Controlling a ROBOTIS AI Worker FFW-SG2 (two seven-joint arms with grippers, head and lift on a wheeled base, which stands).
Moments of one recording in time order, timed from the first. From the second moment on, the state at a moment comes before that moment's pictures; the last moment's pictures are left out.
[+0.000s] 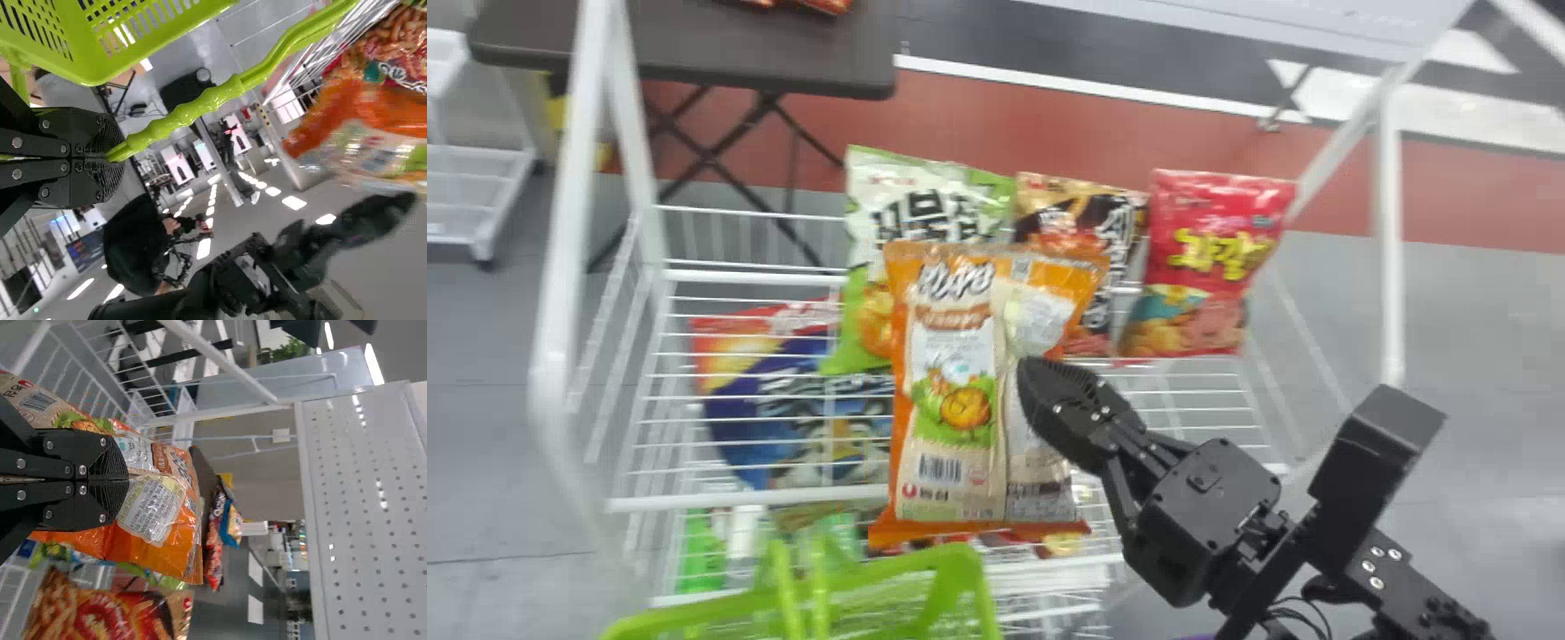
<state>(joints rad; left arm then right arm) 0.63 0.09 -0.04 -1.90 0.23 0.76 -1.39 0.88 -0.30 -0.23 -2.61 -0.36 0.47 0.43</state>
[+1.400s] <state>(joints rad) 0.62 0.08 -0.12 -1.91 0.17 0.78 -1.35 0.83 -0.06 -0.26 -2.10 -0.25 0.63 0.95</state>
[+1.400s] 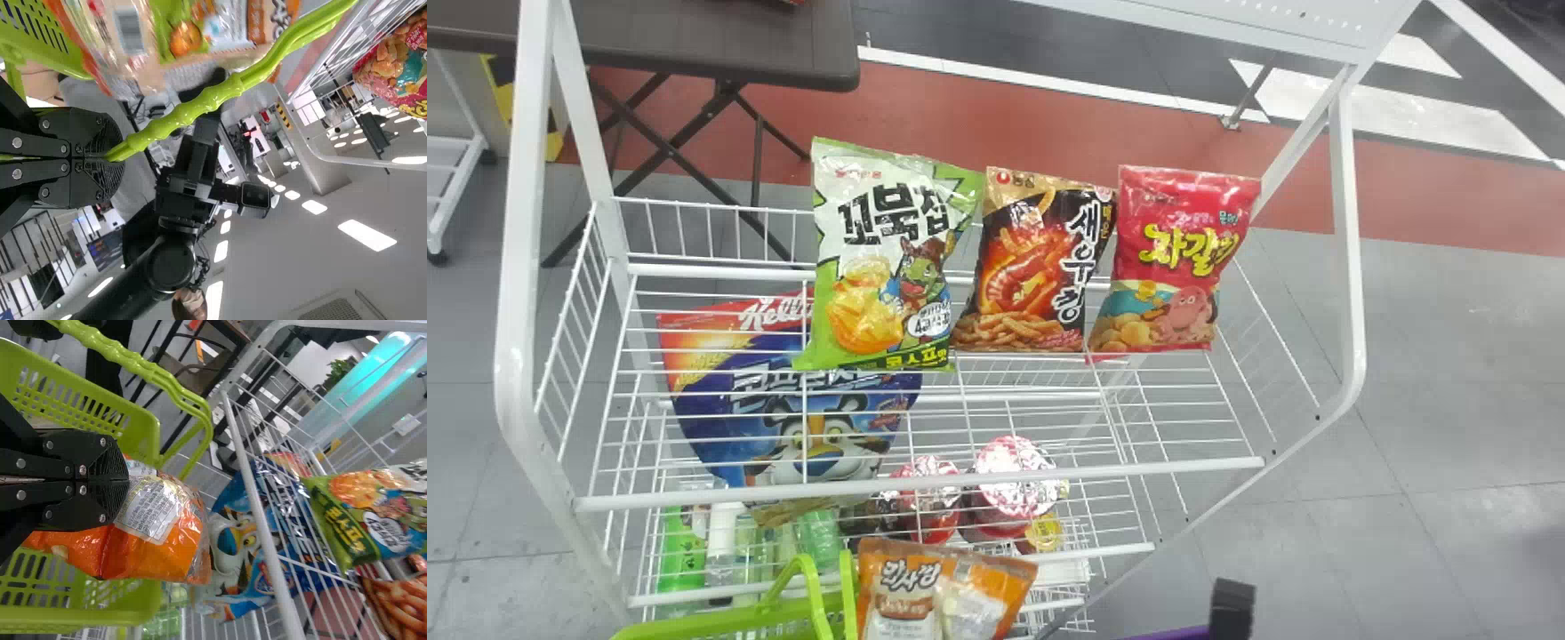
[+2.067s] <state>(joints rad) 0.61 0.08 -0.12 -1.90 0.17 0.78 -1.35 0.82 -0.08 -0.29 -2.12 -0.28 0.65 0.97</state>
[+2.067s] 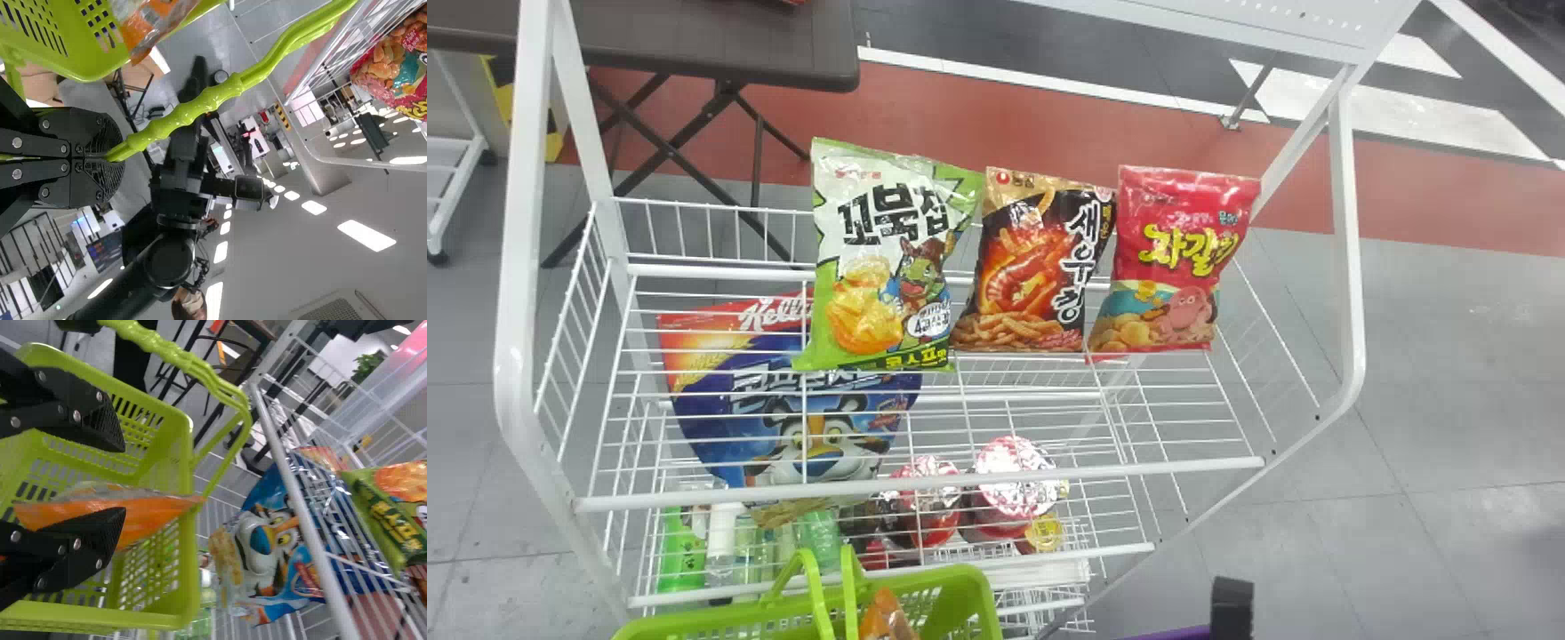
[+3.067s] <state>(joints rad) 0.60 0.08 -0.12 -1.89 0.15 0.79 -1.35 0.23 -0.03 0.17 -1.85 -0.12 0.26 0.06</state>
